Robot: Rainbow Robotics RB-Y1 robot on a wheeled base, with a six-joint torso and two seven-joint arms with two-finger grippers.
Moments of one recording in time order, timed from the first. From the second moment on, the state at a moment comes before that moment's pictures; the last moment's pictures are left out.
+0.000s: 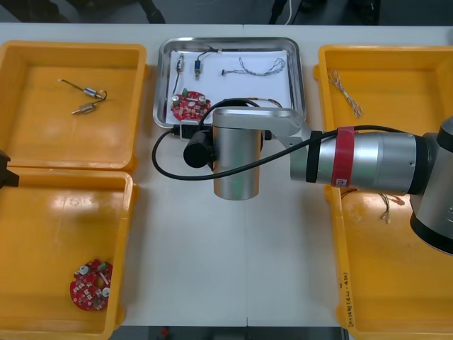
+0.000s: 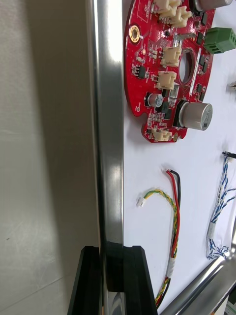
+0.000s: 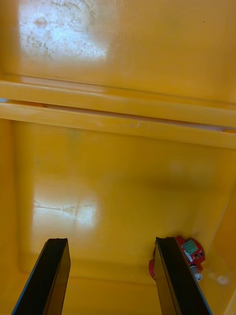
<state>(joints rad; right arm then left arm) -1.22 -0.40 1.31 -1.38 -0.23 1.19 1.55 -0.17 0.86 0.33 -2.18 0.90 1.91 -1.14</state>
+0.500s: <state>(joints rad) -1.22 -0.40 1.31 -1.31 -0.22 1.09 1.55 -0.17 0.86 0.33 -2.18 0.90 1.91 -1.14</state>
